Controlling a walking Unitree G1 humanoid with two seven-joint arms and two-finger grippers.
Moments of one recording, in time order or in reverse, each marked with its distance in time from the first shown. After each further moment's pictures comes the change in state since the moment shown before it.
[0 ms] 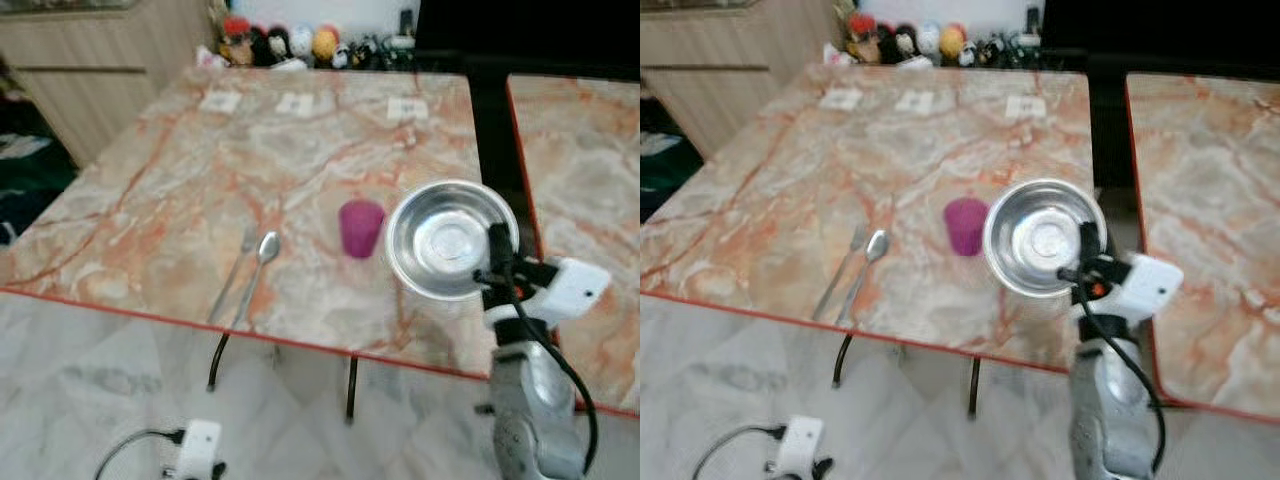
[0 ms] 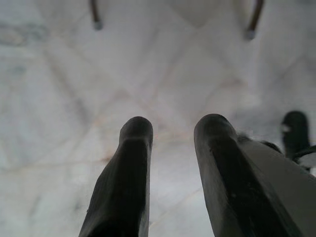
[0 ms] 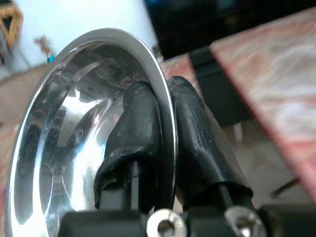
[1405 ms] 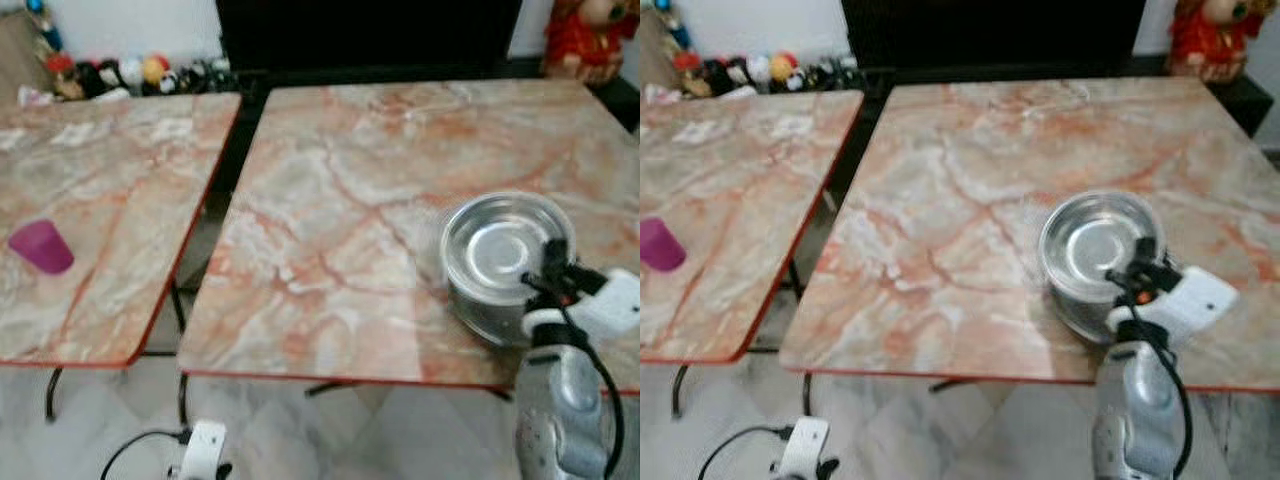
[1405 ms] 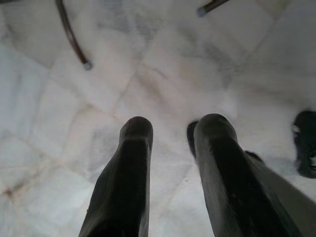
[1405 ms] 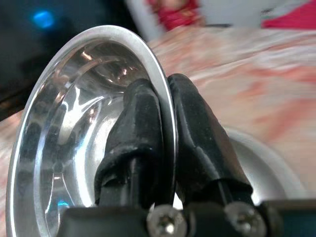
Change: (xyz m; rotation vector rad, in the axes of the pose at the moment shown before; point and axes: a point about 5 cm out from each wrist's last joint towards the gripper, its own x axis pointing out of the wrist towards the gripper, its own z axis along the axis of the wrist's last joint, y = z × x) left arm 0.000 -0.002 0.001 0.013 -0.010 -0.020; right arm -0.002 -0.047 0.006 0.017 -0.031 -0.347
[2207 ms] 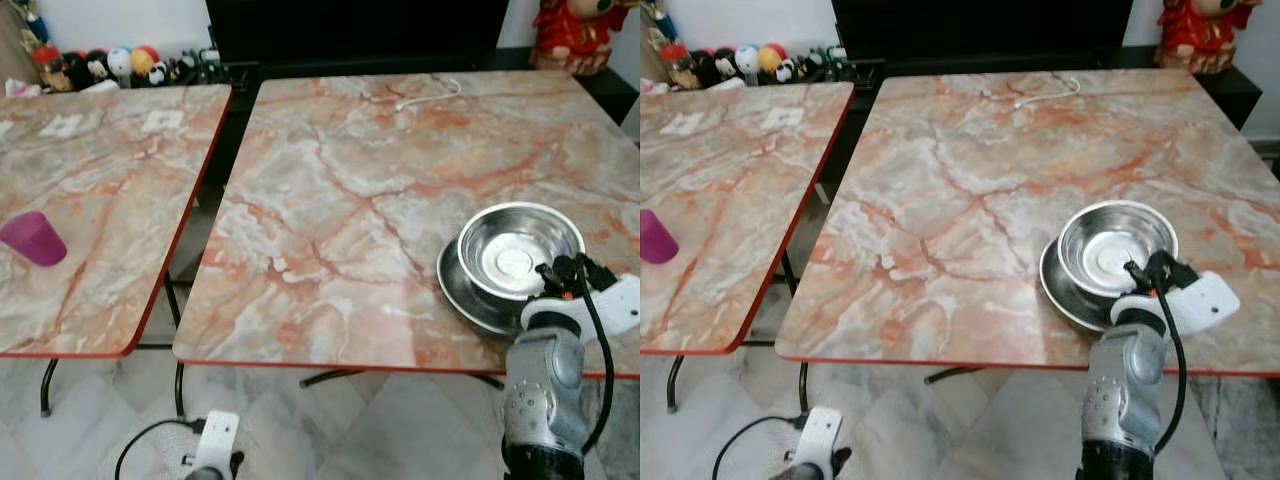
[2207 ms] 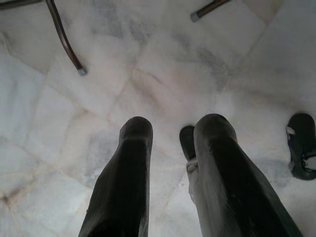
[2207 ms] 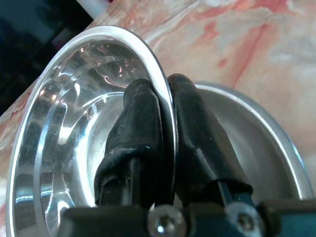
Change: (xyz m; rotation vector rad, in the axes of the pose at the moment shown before) left arm 0.005 -0.019 0.018 -0.005 -0.027 -0.005; right arm 0.025 -0.002 -0.017 0.158 0.099 -0.190
